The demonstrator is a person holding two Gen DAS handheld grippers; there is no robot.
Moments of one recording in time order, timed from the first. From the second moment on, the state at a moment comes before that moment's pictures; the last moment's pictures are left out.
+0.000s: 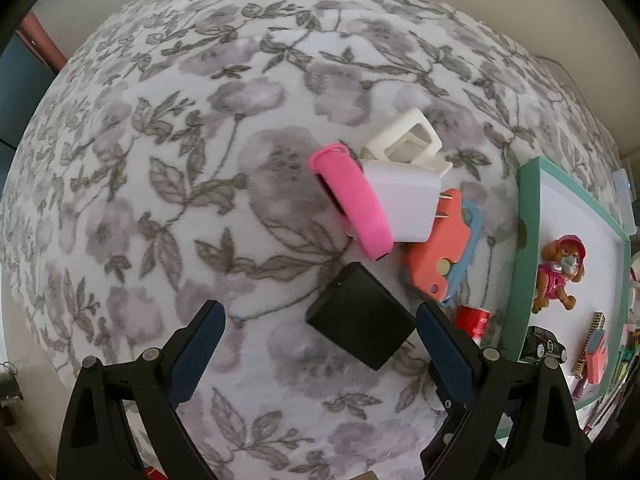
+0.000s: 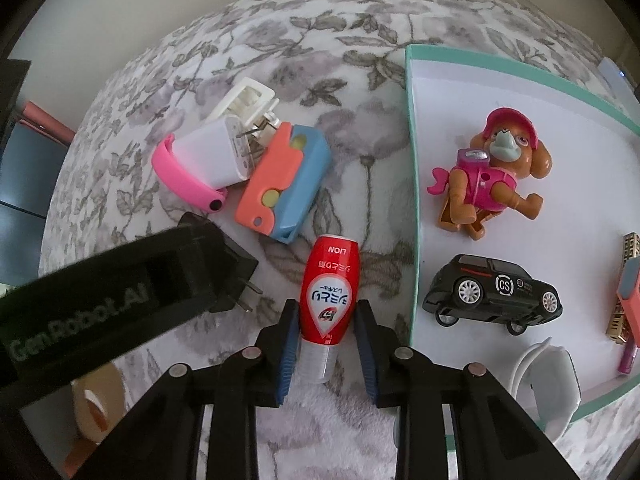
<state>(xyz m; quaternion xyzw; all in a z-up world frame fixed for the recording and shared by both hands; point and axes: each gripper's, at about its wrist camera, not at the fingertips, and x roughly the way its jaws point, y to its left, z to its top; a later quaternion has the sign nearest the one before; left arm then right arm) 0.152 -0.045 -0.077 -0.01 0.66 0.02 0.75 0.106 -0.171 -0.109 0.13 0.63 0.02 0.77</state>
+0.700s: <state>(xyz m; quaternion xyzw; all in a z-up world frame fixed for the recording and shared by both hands) 0.157 -0.064 -0.118 -0.01 0.68 0.02 0.73 0.103 -0.167 -0.108 0.13 0.63 0.02 0.77</state>
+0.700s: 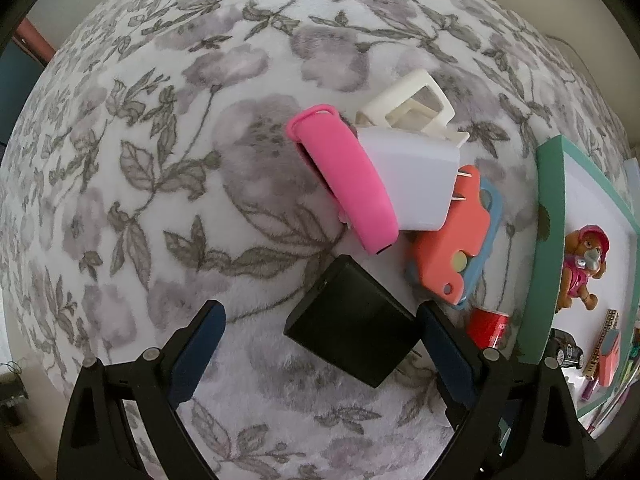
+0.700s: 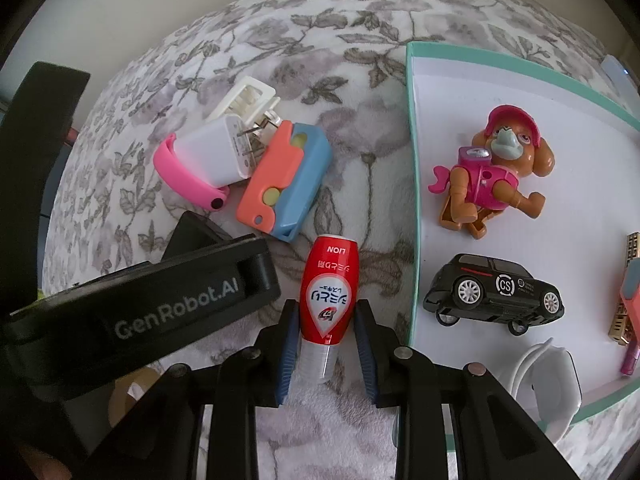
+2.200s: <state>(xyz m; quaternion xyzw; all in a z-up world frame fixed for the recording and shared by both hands) 0.153 -0.029 -0.036 -0.04 0.61 0.02 0.79 0.099 -0.184 -0.057 0.18 0.57 0.03 0.80</state>
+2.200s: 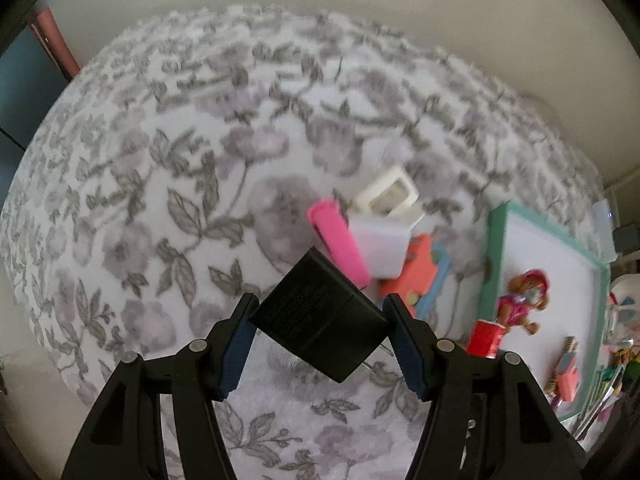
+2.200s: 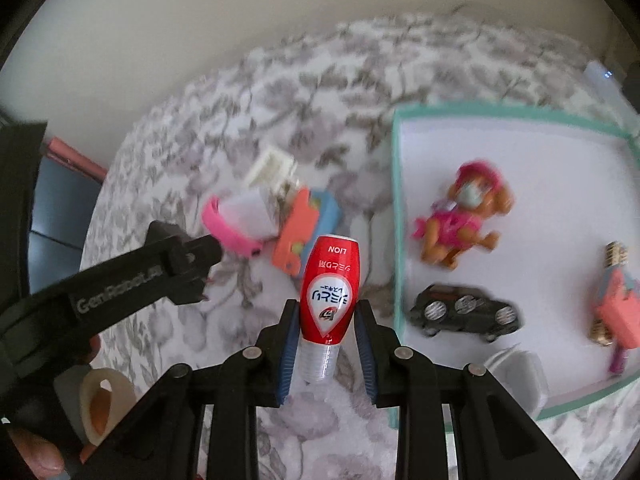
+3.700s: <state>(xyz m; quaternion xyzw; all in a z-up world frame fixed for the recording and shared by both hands) 0.111 -0.256 -0.040 0.10 0.55 -0.16 0.82 0.046 -0.400 -0.048 0.26 0.49 -0.24 0.80</state>
